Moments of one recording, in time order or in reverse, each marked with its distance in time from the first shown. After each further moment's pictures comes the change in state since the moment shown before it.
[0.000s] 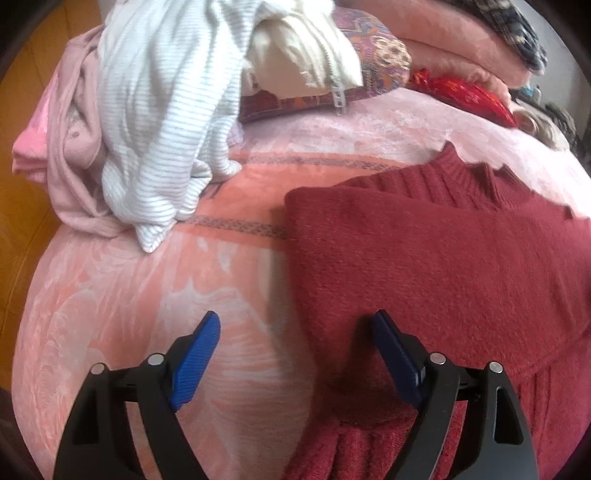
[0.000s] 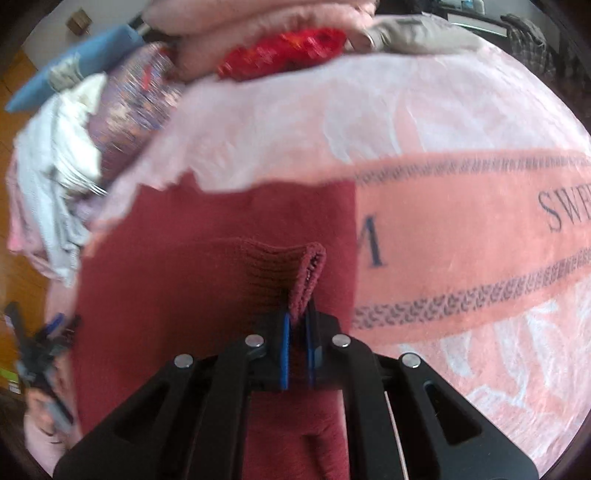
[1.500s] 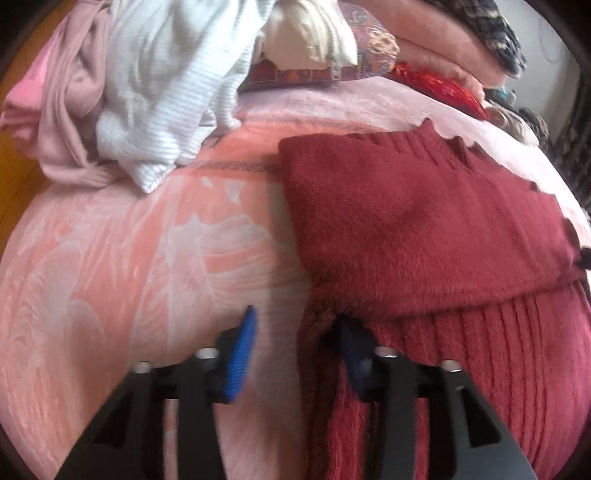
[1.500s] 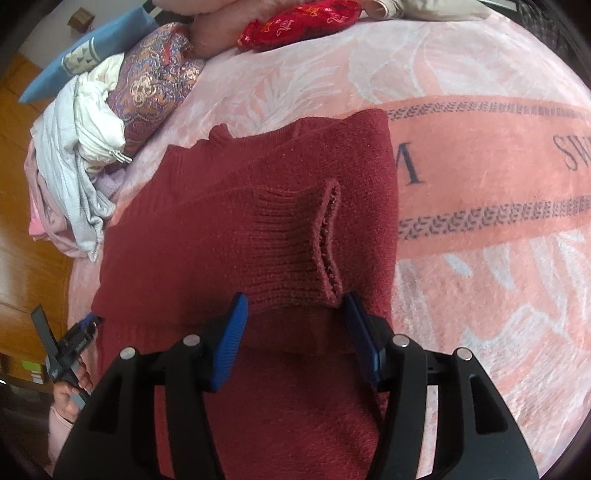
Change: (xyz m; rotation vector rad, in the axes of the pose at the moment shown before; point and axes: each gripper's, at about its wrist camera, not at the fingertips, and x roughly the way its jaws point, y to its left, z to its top) left arm -0.012 0.039 -0.053 0.019 0.039 -0.172; right arm -0.023 0.021 -0.038 0.030 0.084 0.123
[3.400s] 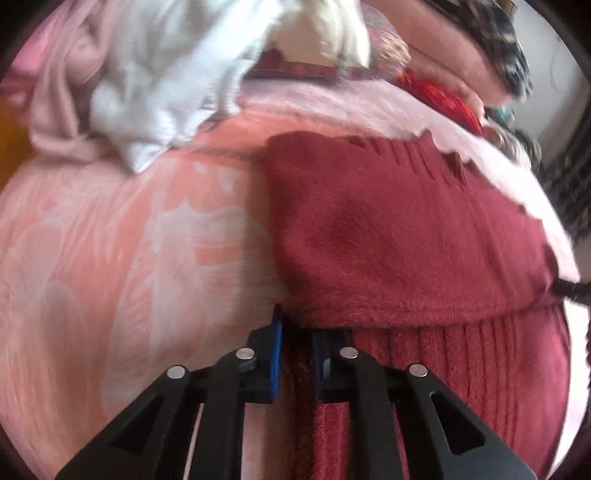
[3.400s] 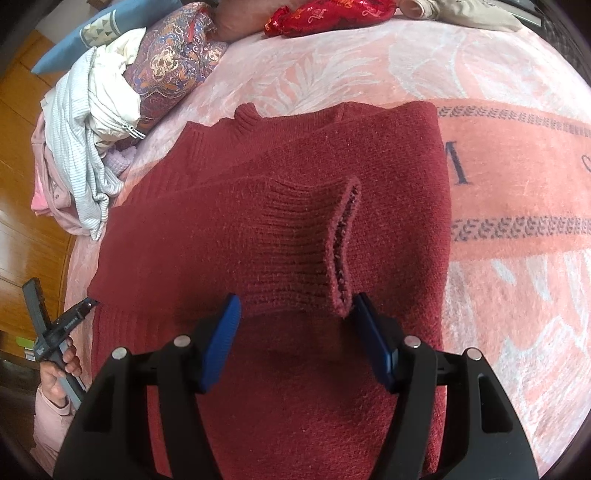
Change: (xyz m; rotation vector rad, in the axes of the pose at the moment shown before) left arm 0.002 0.023 0.004 -0.121 0.028 -0.104; right arm 0.023 0.025 -0.006 -0.109 0.025 -0.001
